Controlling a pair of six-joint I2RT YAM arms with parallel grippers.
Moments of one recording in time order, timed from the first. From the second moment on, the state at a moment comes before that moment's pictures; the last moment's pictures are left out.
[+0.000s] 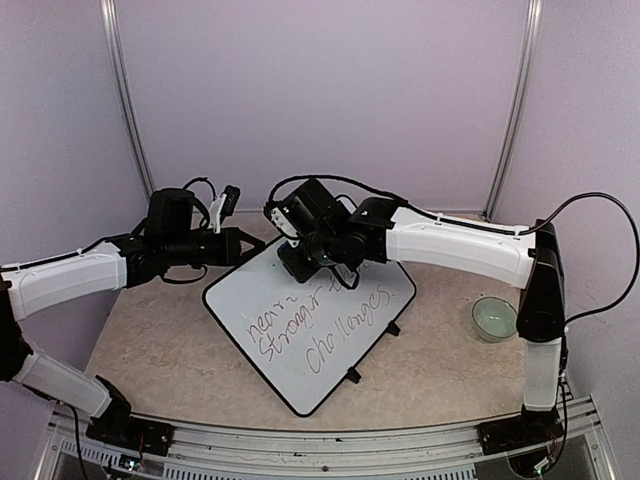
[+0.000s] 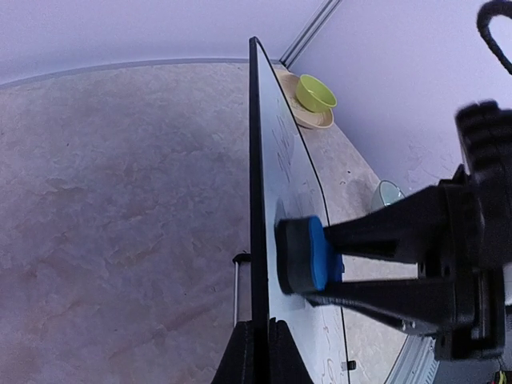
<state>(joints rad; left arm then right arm) -0.55 1.33 0.92 -0.01 0.39 -0.39 1.08 2.04 1.90 -0.62 0.35 0.07</state>
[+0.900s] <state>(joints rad) -0.55 1.33 0.92 0.00 0.43 -0.39 1.12 2.00 1.85 -0.59 0.35 0.05</state>
